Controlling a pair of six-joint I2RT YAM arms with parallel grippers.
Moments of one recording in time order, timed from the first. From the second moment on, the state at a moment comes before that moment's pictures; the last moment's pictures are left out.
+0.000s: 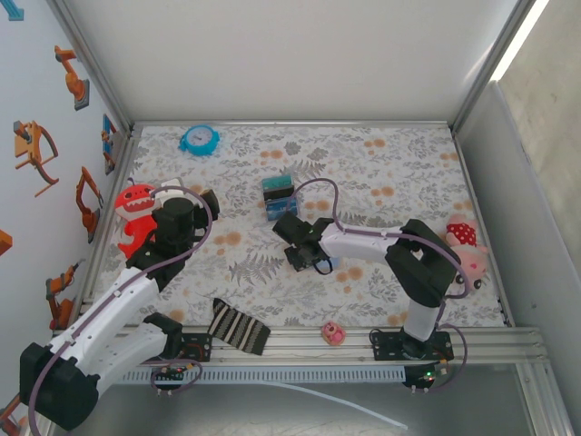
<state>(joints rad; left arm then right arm) -0.50 0.89 0.62 -0.18 -0.53 -0.45 0.95 1.79 1.10 -0.61 0.14 0.46</state>
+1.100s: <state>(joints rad) -0.50 0.91 0.65 -0.16 -0.43 -0.41 0.81 1.65 0.95 -0.67 0.25 0.48</state>
